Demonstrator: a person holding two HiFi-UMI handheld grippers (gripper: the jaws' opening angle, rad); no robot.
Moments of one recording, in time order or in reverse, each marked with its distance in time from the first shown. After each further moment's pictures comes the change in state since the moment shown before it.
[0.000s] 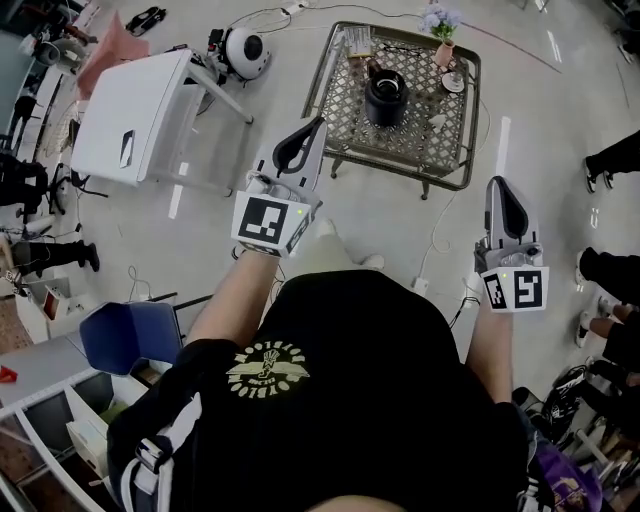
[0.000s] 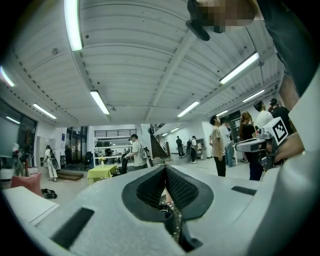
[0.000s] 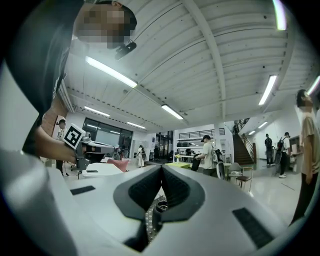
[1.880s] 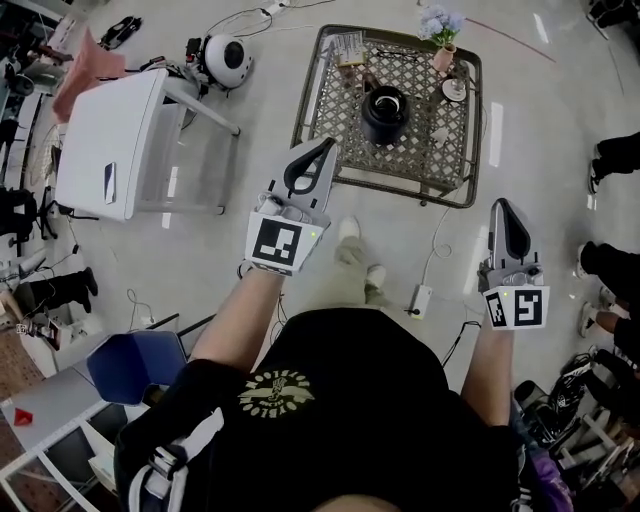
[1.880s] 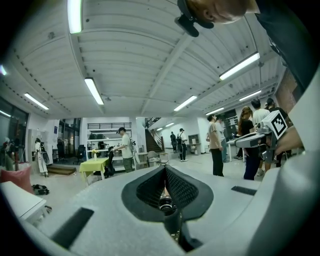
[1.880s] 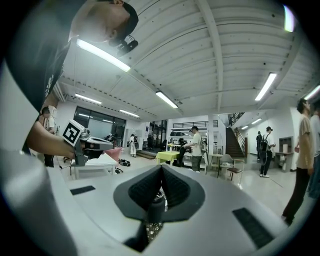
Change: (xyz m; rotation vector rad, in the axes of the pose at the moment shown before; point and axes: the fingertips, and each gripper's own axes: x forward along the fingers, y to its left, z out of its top) left arm 0.077 0.040 -0.072 -0.029 0.057 -0.085; right arm 0.064 -0.024 -0.062 -0.013 0.139 -0.084
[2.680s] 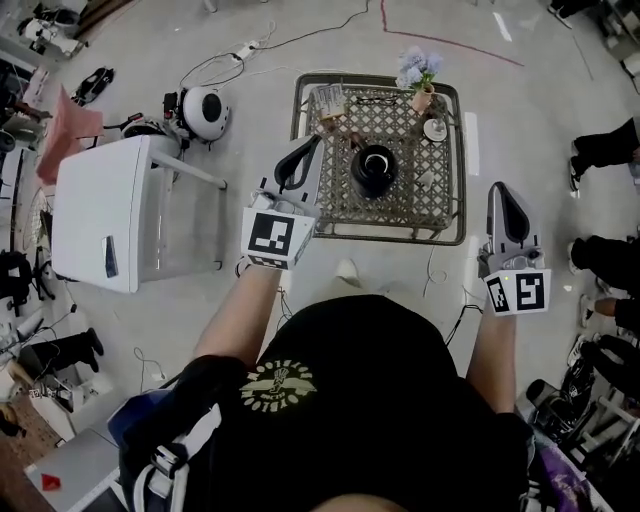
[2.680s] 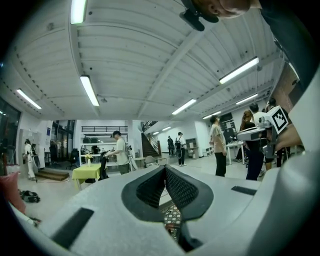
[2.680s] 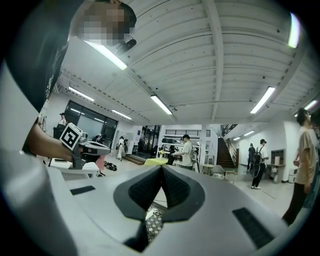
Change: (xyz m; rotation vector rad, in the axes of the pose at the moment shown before) left arm 0.108 0.106 0.030 0.020 -0.046 -0.061; right arm 0.114 -0.045 0.066 -0.063 -0.070 -0.113
